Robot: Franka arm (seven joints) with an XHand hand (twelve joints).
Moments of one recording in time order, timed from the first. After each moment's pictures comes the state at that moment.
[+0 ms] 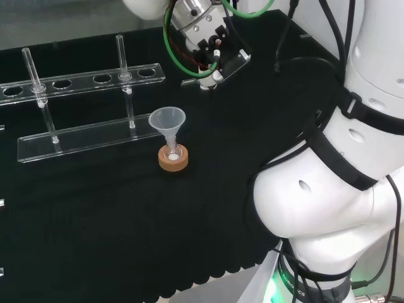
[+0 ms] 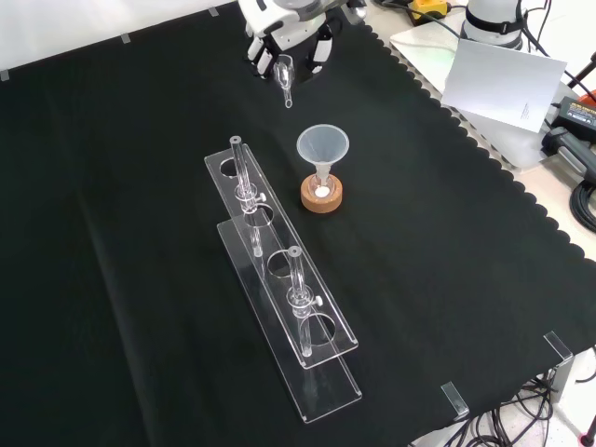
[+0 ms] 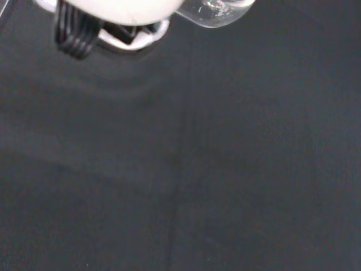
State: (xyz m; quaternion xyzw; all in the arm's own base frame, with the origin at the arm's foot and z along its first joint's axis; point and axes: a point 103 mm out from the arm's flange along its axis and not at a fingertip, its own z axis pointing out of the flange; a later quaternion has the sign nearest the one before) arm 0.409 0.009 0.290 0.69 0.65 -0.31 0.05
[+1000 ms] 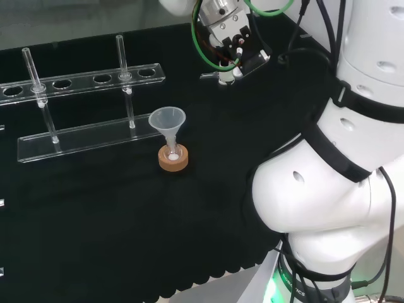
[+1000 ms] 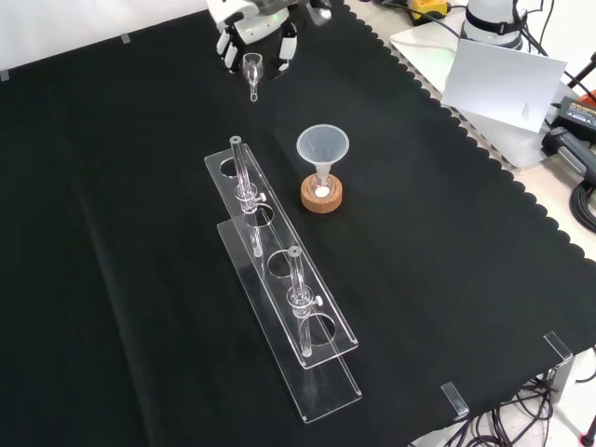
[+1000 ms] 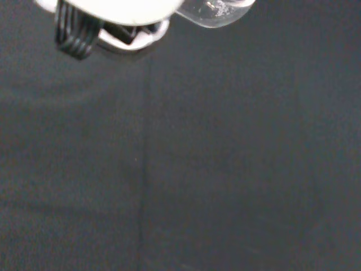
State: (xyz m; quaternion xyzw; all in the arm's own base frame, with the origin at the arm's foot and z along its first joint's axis) arm 0.444 -0.054 0.262 0.72 0.63 -0.28 0.03
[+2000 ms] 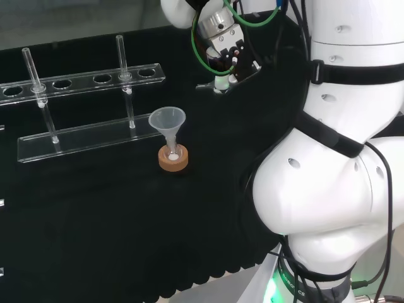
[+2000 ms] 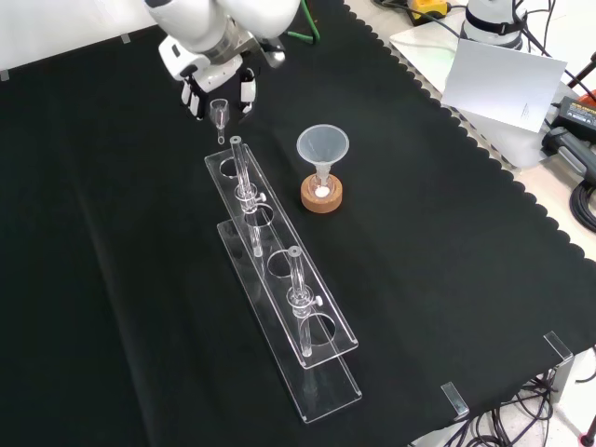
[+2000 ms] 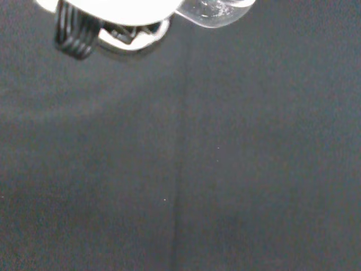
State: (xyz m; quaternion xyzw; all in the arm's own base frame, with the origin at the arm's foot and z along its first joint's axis) arm 0.520 -0.075 0.181 0.70 0.66 -0.28 -0.02
